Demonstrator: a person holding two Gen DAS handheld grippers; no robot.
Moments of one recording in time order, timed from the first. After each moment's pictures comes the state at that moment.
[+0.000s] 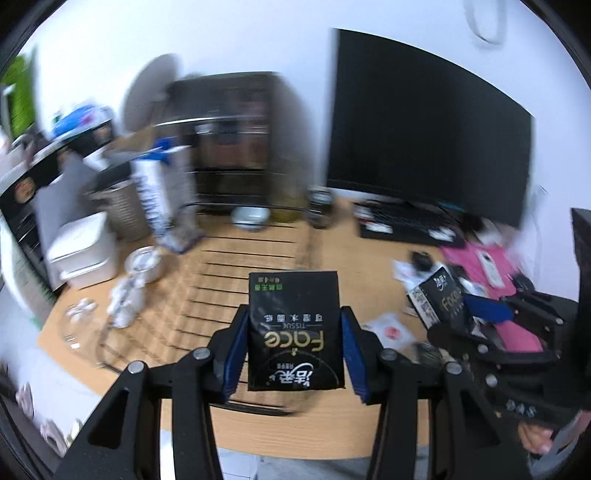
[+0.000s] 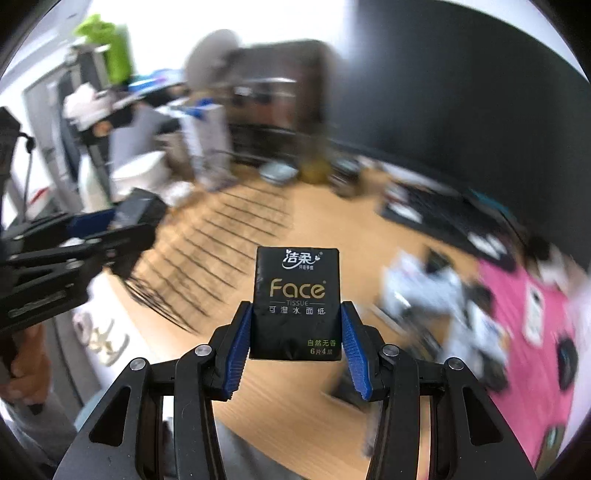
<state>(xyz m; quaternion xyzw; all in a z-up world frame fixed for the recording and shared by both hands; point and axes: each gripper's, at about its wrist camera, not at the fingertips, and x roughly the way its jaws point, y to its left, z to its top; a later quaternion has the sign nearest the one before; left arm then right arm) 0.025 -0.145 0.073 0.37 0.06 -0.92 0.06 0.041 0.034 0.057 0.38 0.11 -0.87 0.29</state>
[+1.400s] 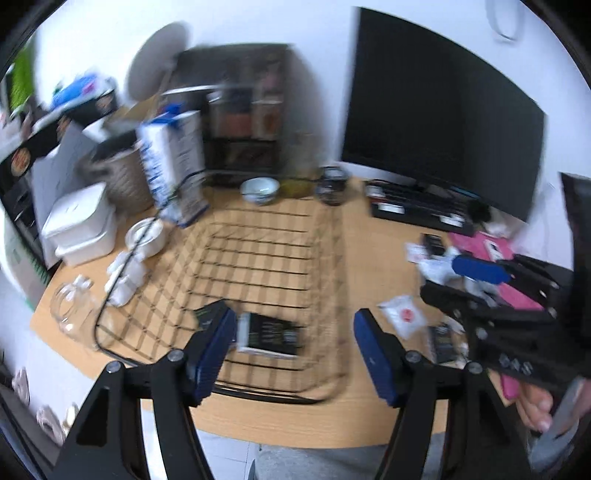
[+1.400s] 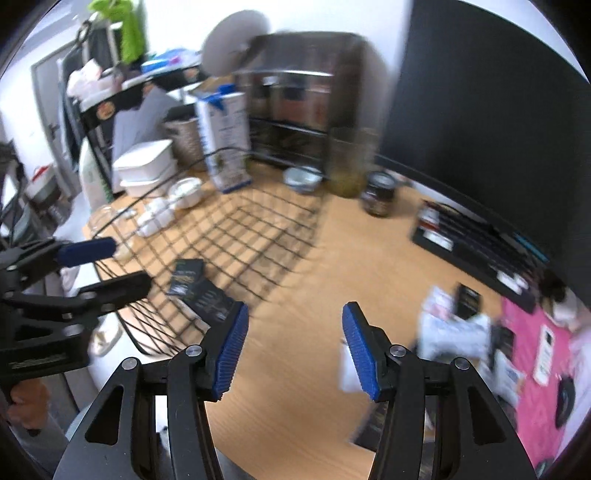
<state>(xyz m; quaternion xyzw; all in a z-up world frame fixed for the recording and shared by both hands) 0.025 -0.134 0.054 0.40 0.07 -0.91 0.04 0.018 0.028 0.042 0.40 0.12 -0.87 0.25</state>
